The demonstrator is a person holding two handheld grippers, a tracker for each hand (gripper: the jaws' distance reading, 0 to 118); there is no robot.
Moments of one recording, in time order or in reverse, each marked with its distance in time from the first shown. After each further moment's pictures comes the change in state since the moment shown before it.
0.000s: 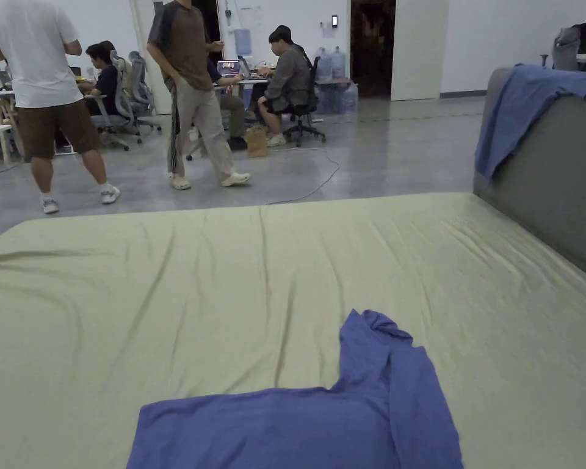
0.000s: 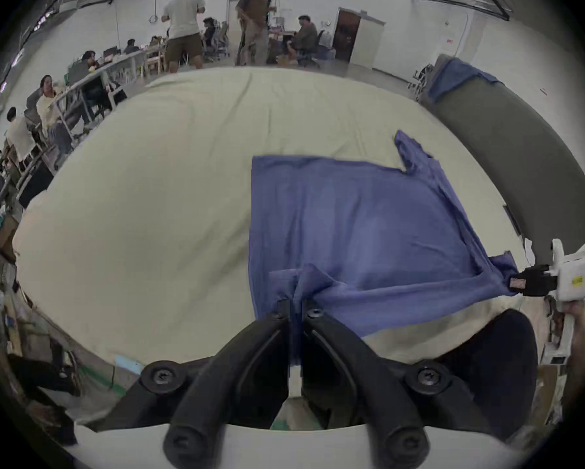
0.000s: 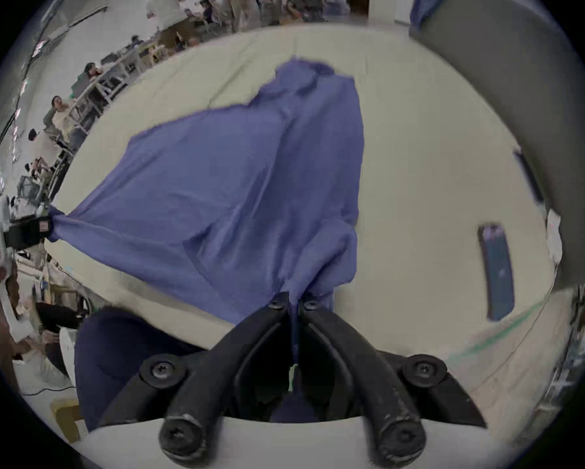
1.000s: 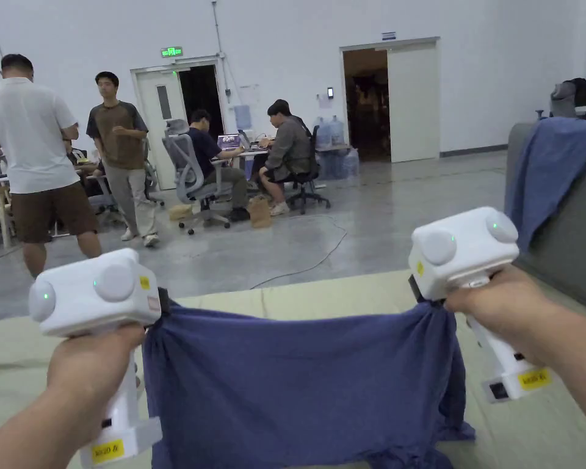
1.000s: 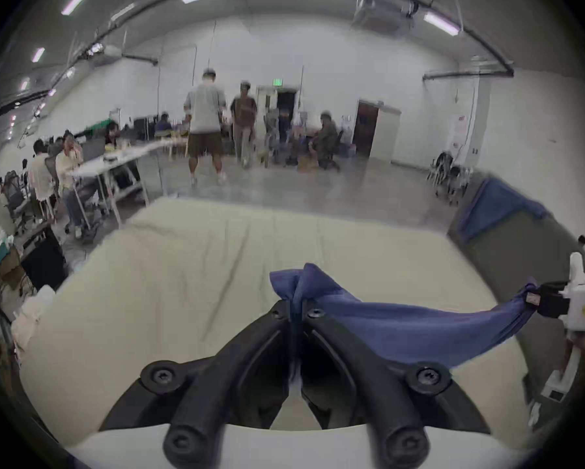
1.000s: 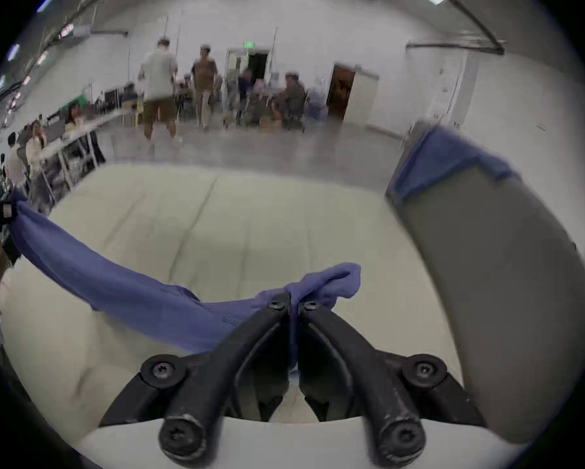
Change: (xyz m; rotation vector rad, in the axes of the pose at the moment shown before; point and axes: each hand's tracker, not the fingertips) left arm 0.103 0.467 -0.103 0.410 0.126 0.051; right arm 0.006 0.511 0.028 0.451 -0.244 0.149
